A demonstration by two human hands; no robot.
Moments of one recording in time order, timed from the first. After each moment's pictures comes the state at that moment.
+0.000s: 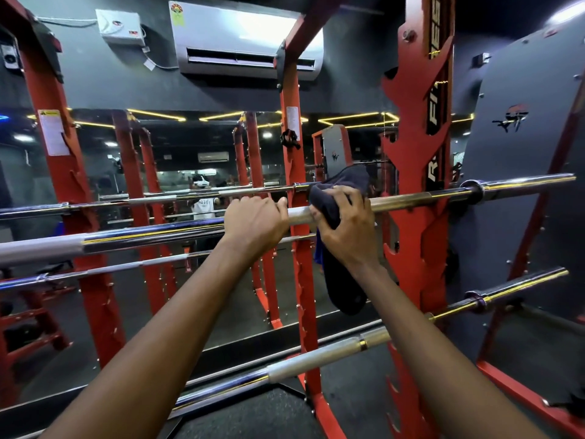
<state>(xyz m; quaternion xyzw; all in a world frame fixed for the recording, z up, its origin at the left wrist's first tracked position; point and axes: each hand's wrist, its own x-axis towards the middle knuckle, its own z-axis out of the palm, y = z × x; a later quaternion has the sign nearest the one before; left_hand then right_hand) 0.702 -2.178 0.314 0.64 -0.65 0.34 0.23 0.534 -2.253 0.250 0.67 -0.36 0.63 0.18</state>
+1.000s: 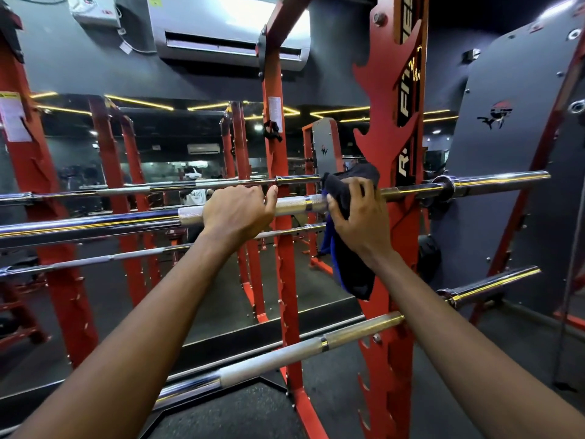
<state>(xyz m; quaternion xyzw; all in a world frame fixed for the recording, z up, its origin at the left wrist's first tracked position) 0.655 -2.214 0.310 0.62 -0.64 0.38 0.24 0.435 -2.305 0.248 0.67 -0.40 0.59 0.22</state>
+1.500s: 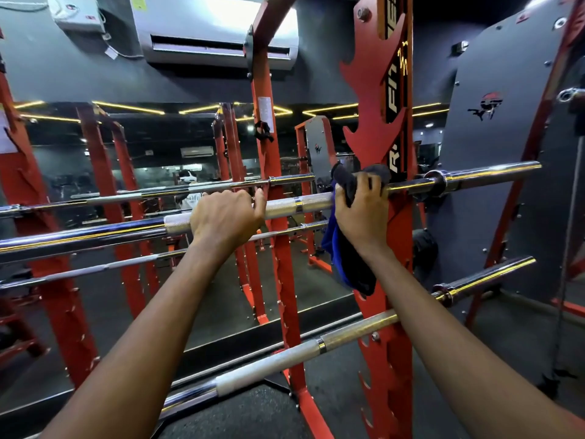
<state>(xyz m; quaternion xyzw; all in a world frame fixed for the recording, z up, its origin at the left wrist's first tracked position) 0.653 -2.214 0.307 0.63 -0.62 0.39 0.25 0.431 -2.309 0.259 0.59 -0.48 0.63 0.15</state>
